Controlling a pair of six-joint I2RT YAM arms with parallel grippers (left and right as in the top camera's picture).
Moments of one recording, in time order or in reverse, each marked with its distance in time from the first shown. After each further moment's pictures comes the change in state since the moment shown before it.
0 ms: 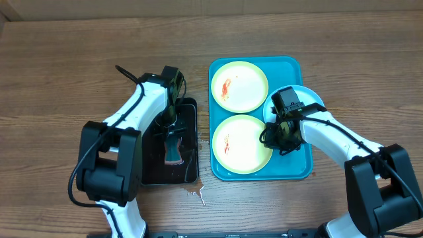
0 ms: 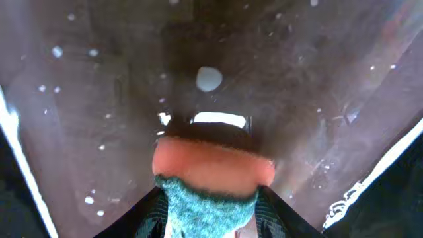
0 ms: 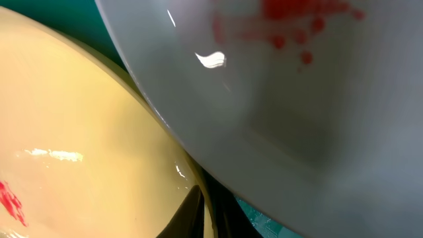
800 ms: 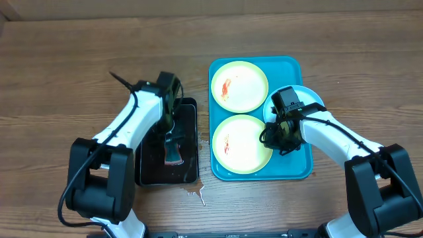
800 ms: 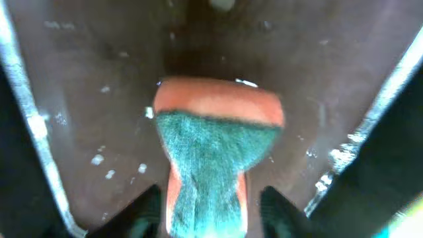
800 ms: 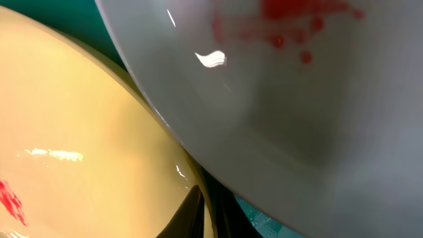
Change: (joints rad) left arm -0.001 -0.132 -0.132 0.027 0.026 0.036; right arm 0.000 0.000 0.004 -0.007 0.001 0.000
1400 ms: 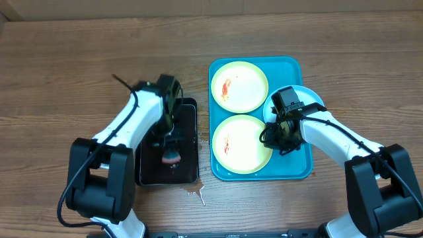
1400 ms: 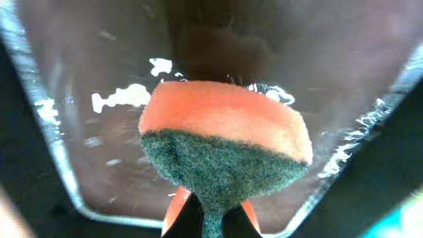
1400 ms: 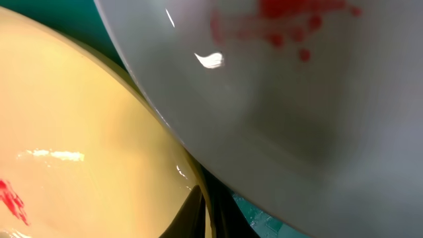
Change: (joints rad) left arm 0.000 0.002 0.091 -0.140 -0.011 0.010; right arm -0.005 0.000 0.001 -0.003 -0.006 0.010
